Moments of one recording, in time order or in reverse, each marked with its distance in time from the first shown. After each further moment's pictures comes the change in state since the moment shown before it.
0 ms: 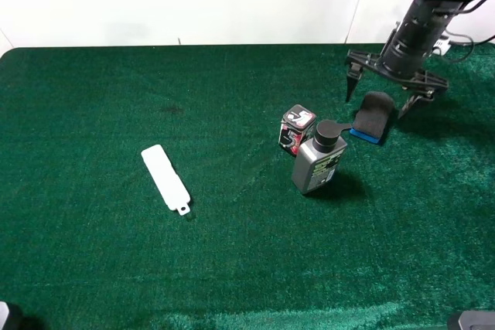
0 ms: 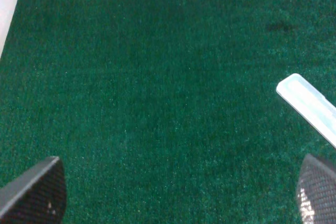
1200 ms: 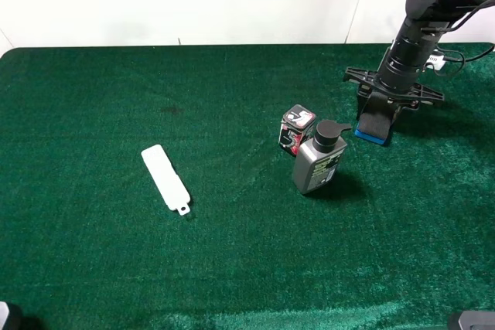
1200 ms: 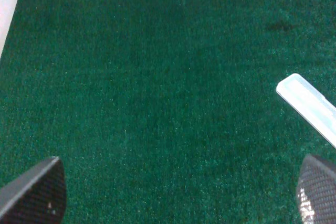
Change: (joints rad) left arm 0.000 0.000 0.000 0.000 0.000 0.000; right arm -0.003 0.067 0.001 -0.045 -0.012 0.050
